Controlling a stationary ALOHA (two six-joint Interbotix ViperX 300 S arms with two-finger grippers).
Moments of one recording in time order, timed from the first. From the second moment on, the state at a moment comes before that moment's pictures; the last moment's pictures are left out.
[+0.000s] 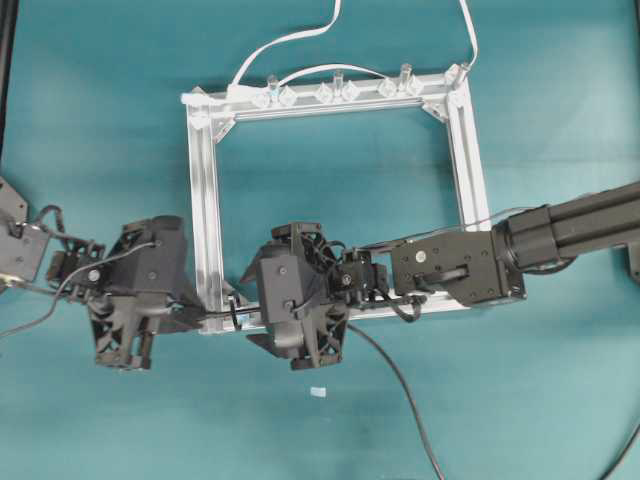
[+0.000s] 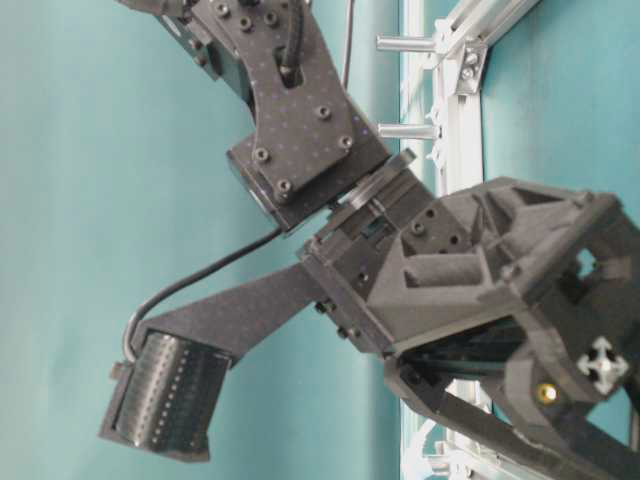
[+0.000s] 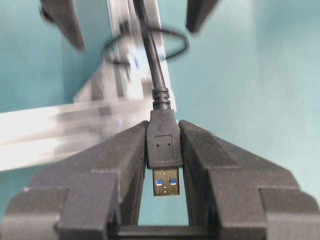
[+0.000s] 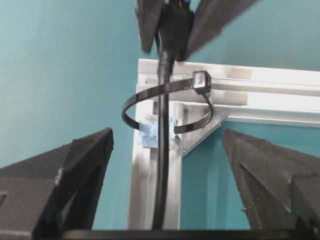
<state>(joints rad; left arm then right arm) -0.29 -0.23 0.99 -0.06 0.11 -0.21 0.15 0.37 0.31 0.13 -0.13 0.02</state>
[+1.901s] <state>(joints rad) -0.41 -0.69 1.27 -0.07 0.33 -0.49 0.16 0.37 0.36 0.13 -0.13 0.02</state>
